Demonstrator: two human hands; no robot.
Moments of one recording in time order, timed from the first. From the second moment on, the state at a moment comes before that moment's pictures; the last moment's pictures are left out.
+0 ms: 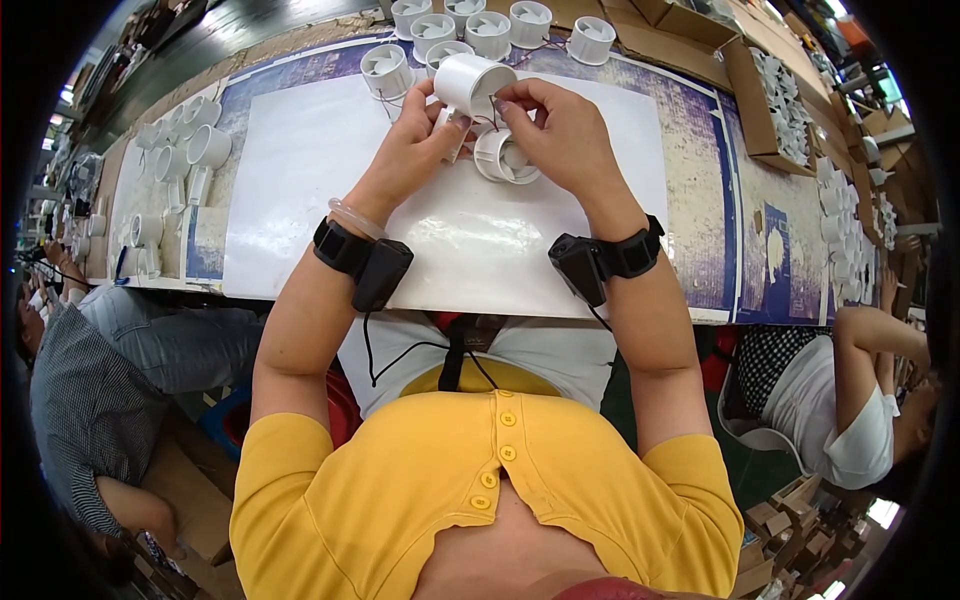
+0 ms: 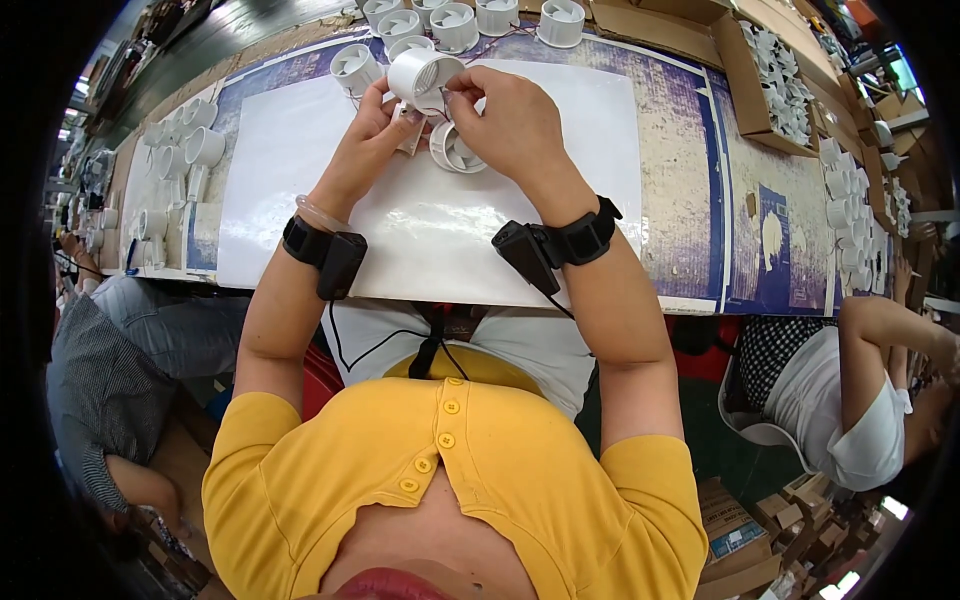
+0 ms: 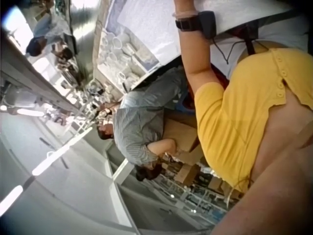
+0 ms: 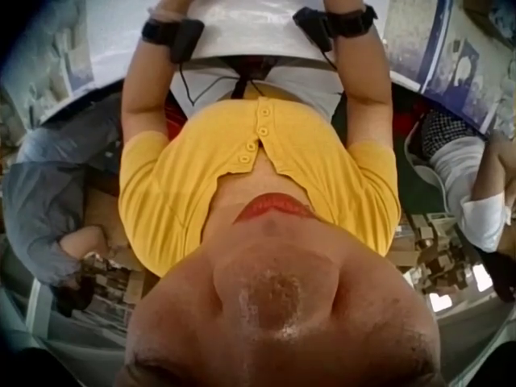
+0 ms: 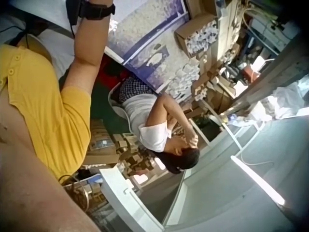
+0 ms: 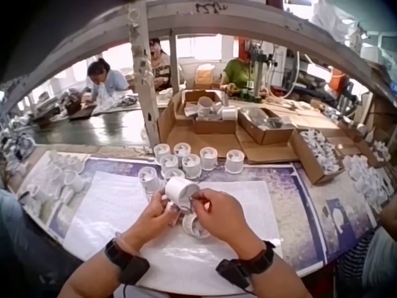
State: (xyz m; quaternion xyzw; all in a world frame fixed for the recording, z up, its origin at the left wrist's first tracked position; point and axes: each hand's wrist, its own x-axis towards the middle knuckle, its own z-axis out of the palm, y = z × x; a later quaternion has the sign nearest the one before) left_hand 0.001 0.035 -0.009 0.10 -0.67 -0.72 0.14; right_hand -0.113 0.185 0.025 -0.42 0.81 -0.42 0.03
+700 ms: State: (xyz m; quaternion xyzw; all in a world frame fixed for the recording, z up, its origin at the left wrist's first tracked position) left_hand 0.000 0.029 -0.010 0.05 -0.62 -0.76 0.15; right_hand -0.096 0.179 0.026 -0.49 0.76 -0.40 -0.14
